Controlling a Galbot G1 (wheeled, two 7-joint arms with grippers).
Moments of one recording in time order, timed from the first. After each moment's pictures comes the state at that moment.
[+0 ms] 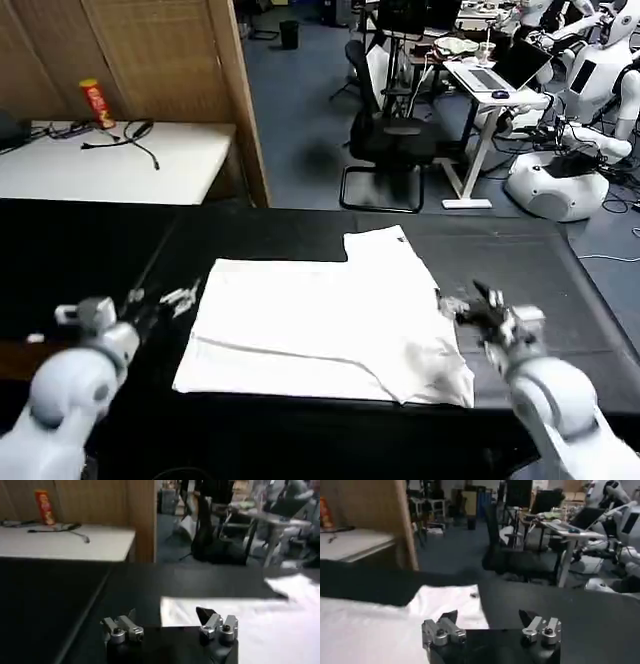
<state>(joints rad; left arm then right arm) 1.06 -0.94 -0.52 -1.85 -0.78 0.64 -0.14 -0.89 1.05 0.35 1.76 0.58 -0.62 0.20</state>
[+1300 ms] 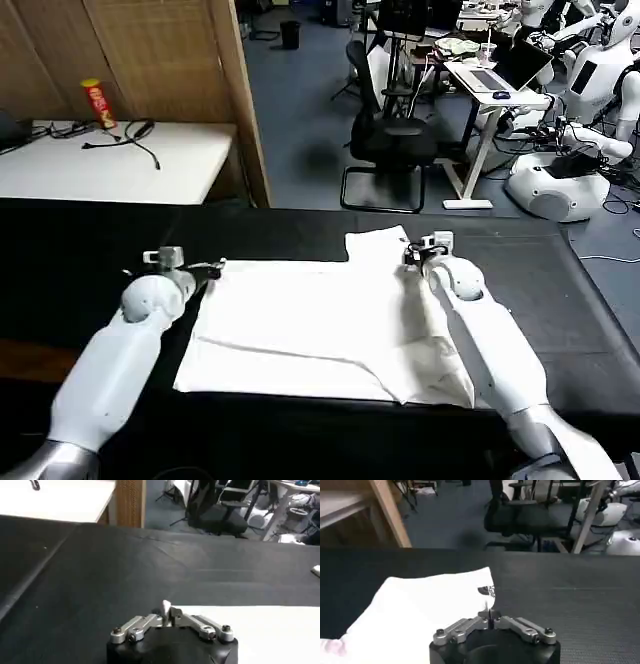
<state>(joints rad) 0.67 -1.04 -0.25 -1.33 -0.71 0.66 -0.04 -0.54 1.22 0.18 1.20 0.55 -0.55 0.09</state>
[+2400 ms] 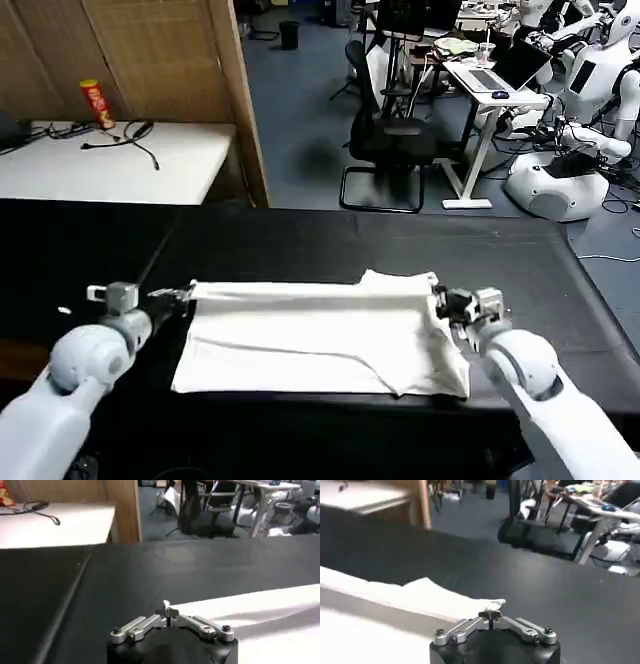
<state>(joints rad) 1.20 -0.79 -0.50 -1.91 -0.79 0.64 -0.11 -1.15 0.90 0.35 1.96 0.57 -0.67 0.13</state>
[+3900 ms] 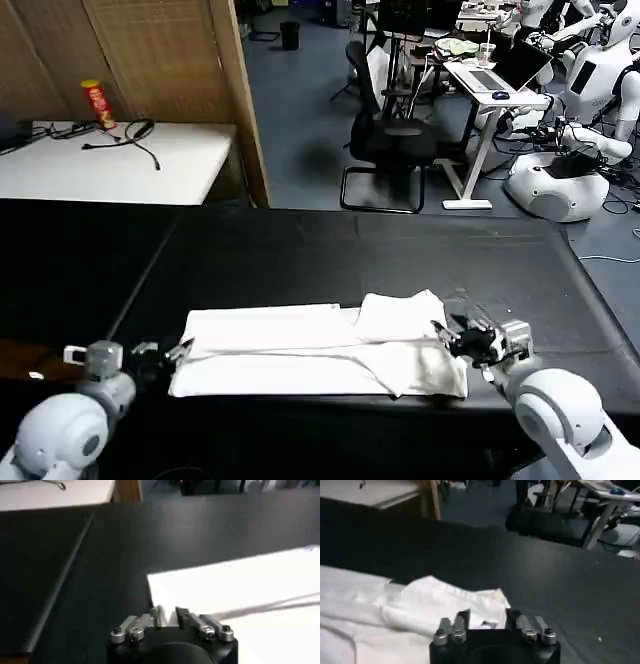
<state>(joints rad) 1.46 -0.89 -0.70 -2.13 -0.81 0.74 -0.16 -1.26 0.90 0.49 2.09 0.67 -0.74 0.20</state>
